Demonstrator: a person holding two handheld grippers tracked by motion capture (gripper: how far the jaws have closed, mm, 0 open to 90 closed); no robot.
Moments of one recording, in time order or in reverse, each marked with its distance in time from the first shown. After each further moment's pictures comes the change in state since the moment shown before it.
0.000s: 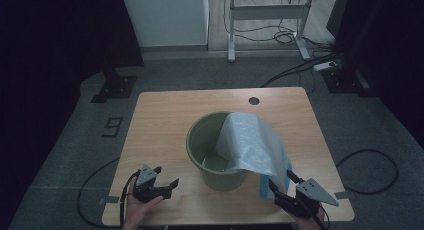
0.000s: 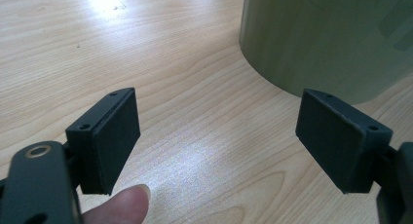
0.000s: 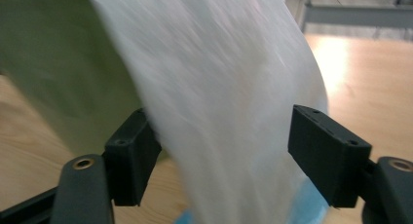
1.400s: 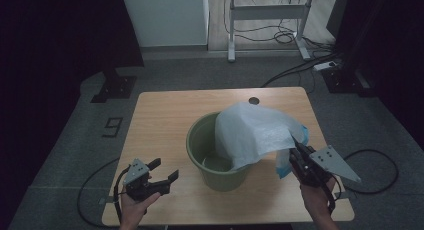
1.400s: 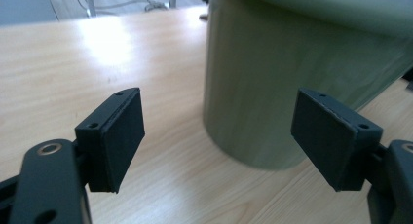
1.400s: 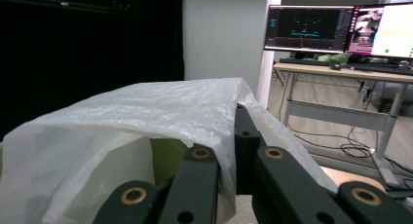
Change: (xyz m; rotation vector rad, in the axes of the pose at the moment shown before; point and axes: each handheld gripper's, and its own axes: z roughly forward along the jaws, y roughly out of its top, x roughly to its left) left arm -0.032 0.059 -0.057 -0.172 -0.033 -0.053; right arm 0.005 0.125 -0.012 -0.313 -0.010 -0.093
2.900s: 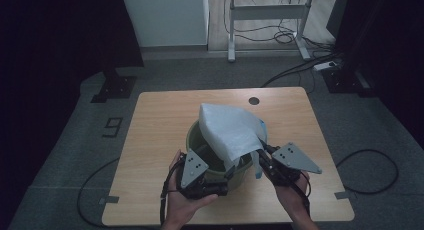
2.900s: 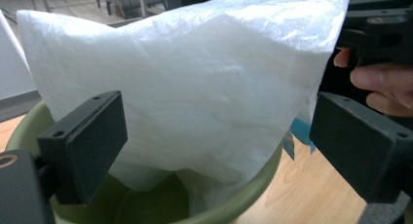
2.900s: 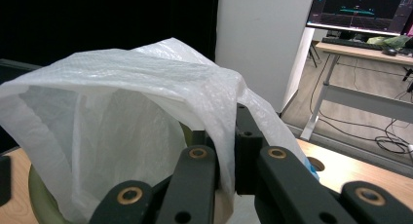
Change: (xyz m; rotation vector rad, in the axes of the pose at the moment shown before) left arm -0.136 0.078 0.039 -0.098 -0.023 0.169; right arm 0.056 0.009 0.028 0.124 0.119 -0.062
